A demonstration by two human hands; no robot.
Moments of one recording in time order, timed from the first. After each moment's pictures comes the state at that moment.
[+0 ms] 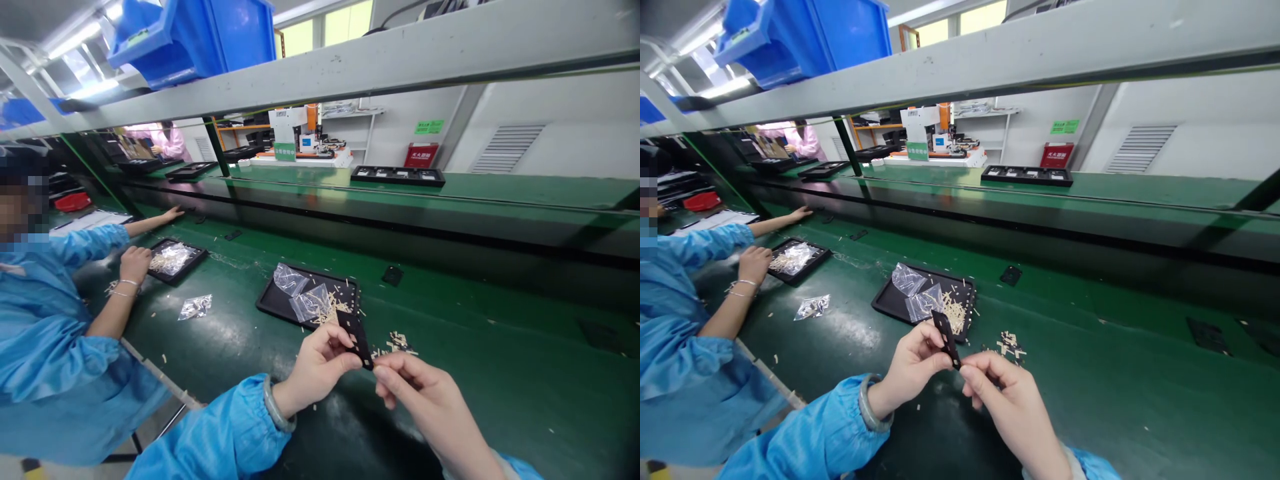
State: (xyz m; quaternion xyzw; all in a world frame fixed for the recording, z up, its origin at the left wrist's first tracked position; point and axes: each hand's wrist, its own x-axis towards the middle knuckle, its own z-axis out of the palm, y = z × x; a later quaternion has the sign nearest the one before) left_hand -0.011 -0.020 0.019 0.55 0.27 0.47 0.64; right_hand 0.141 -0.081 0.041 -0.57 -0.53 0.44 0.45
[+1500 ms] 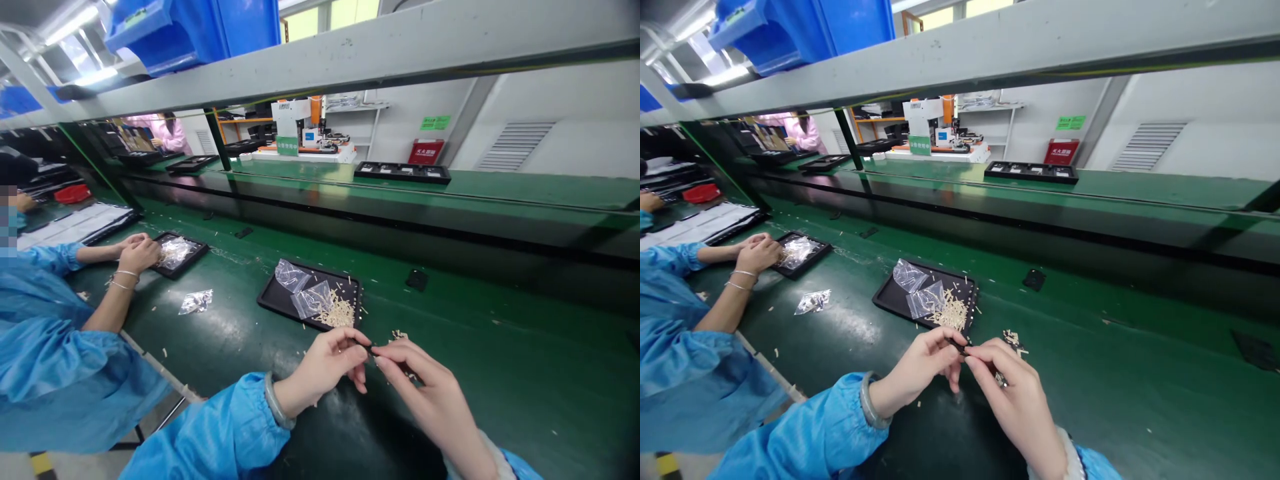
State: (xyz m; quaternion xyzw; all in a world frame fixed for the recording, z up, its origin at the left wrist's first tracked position) left_hand -0.006 -0.019 0.016 0.45 0.28 0.34 0.78; right_hand 0.148 -0.071 0.030 -0.53 -0.67 0.21 0.47
